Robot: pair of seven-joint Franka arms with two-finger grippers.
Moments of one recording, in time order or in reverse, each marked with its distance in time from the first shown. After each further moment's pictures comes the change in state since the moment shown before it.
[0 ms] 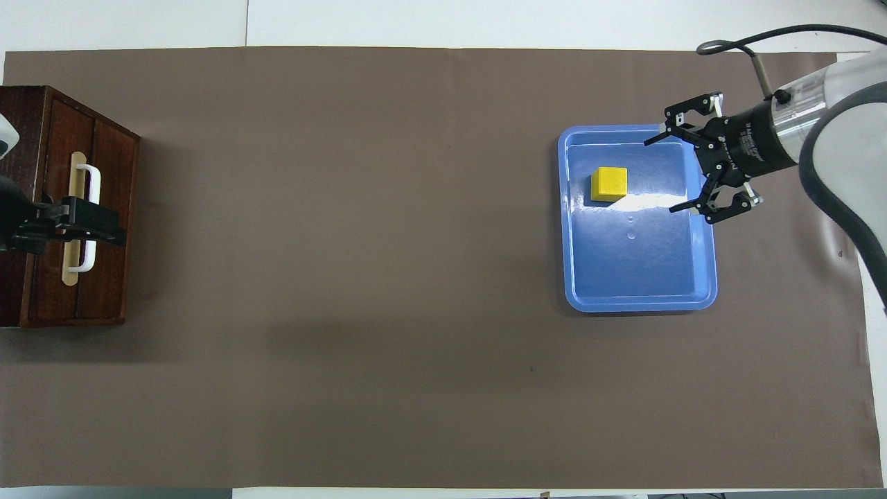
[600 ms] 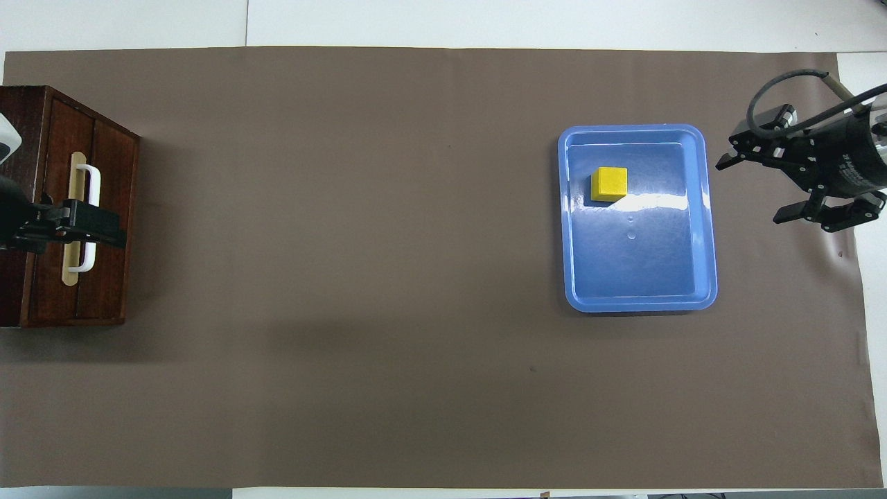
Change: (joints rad) left arm 0.000 0.000 0.000 0.000 0.000 -0.001 0.049; right arm -0.002 -0.128 -0.002 0.028 -0.301 -0.147 -0.570
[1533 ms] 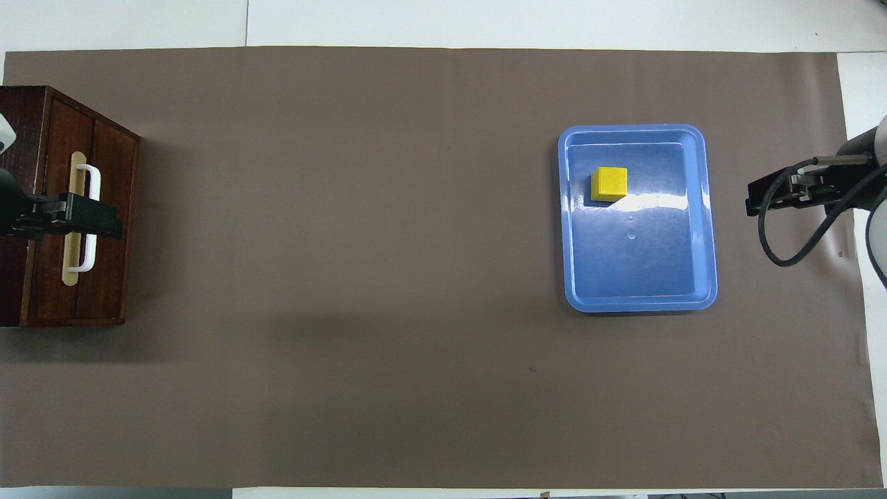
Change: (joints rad) left arm 0.000 0.000 0.003 0.000 0.000 0.047 0.020; right arm 0.005 -0.013 0.008 -0.024 -0.146 0.000 -0.505
